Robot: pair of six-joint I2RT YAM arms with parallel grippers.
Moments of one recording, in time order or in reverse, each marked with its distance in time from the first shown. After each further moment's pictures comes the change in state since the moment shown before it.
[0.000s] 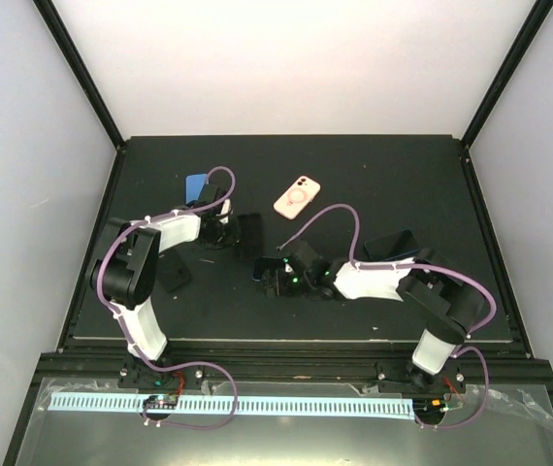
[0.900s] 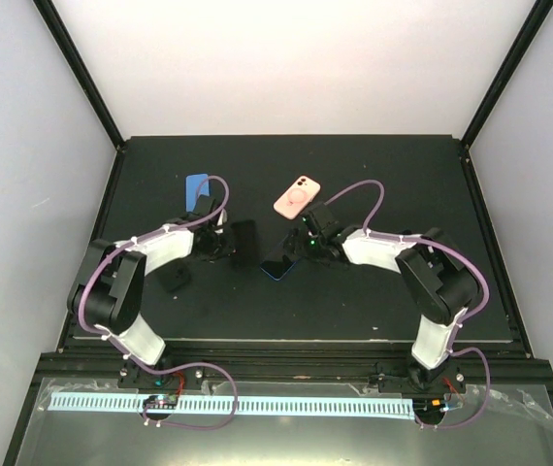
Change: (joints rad) left arm -0.049 -0.195 -0.158 -0.008 -0.046 -0.089; right arm -0.300 0.092 0.167 -0.150 0.069 0.009
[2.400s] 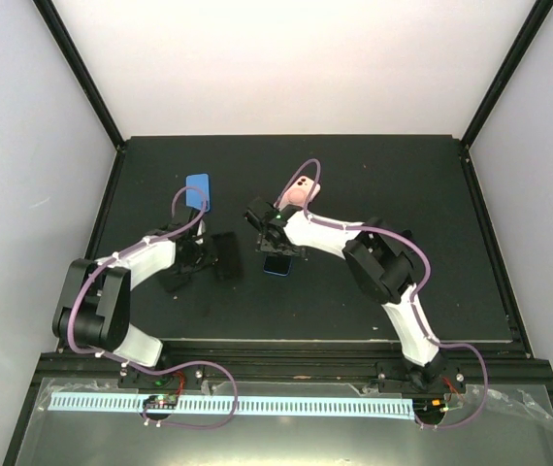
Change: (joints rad) left arm 0.134 -0.114 -0.119 -0.063 -0.014 -0.004; right arm 0.186 0.385 0.628 -0.569 0.378 0.079
